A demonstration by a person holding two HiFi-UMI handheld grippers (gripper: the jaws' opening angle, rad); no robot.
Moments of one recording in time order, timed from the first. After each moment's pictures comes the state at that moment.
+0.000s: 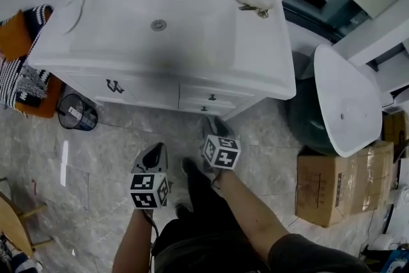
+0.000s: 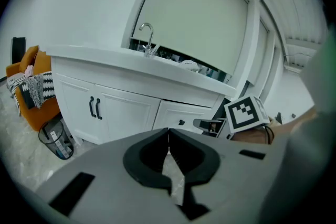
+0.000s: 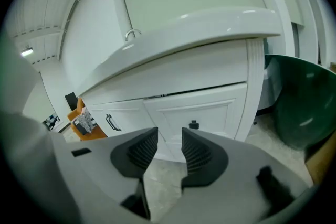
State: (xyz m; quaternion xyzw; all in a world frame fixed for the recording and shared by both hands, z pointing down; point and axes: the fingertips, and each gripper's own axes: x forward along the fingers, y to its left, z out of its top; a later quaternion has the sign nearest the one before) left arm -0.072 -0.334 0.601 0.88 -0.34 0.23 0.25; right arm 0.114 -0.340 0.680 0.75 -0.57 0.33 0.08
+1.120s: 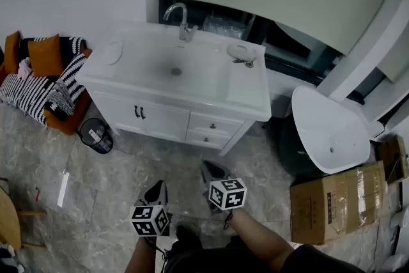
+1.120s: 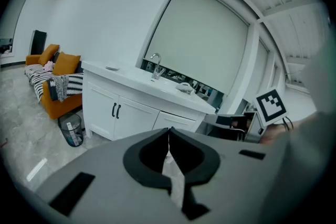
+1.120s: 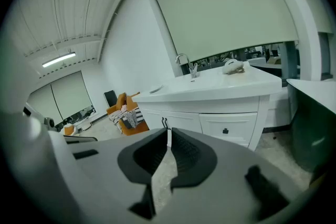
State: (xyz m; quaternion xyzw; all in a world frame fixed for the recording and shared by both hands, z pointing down) left arm -0.186 -0.195 0.472 0.87 -0.38 0.15 0.28; right arm -0.026 -0.203 0.485 0.64 -0.71 0.28 0.07
